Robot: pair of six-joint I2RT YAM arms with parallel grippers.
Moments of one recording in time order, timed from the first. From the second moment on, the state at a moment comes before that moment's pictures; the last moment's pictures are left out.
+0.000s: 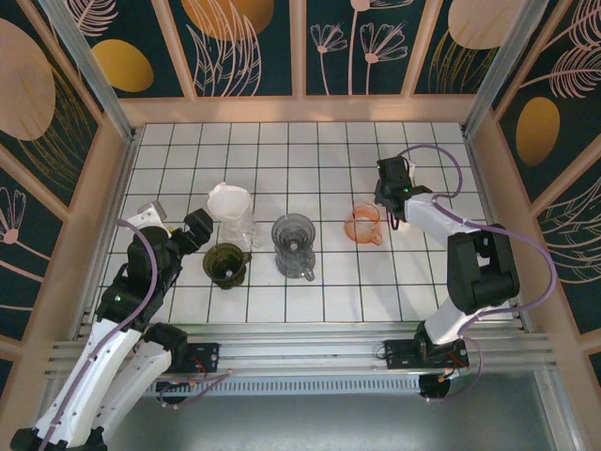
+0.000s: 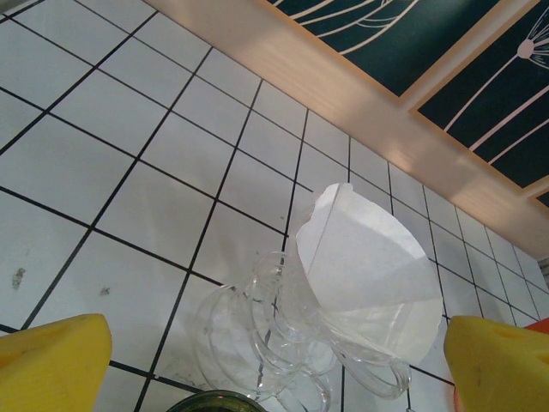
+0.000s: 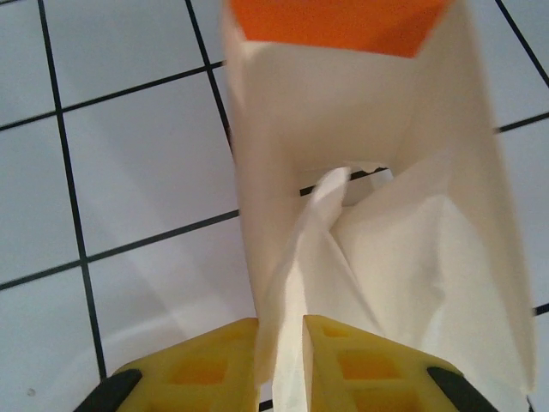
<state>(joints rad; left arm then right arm) -0.36 0.55 0.64 -0.48 -0.24 -0.73 0.30 1.62 1.03 -0.30 0.35 0.44</state>
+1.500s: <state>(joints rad) -0.36 0.55 0.63 -0.48 -0.23 -0.73 0.34 1.51 0.99 -0.35 0.35 0.41</state>
